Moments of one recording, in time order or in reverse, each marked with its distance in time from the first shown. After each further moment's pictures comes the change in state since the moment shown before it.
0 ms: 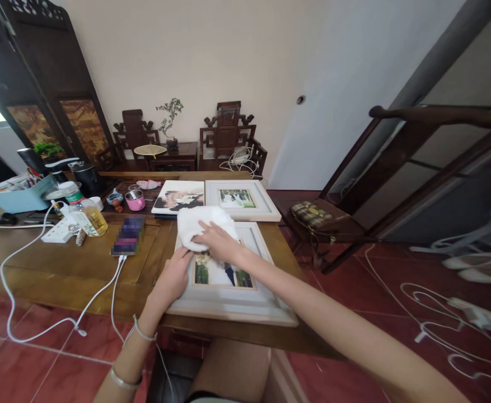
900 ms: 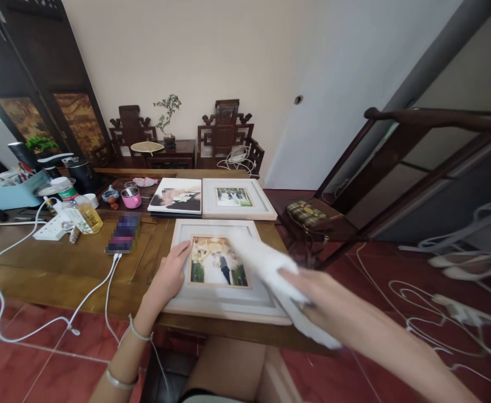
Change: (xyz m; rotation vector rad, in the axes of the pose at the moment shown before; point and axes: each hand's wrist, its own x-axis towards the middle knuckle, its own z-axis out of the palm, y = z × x) left_hand -0.003 0.001 0.001 -0.007 0.017 -0.025; right_hand -0.187 -0.011 -0.032 0.150 0.028 0.287
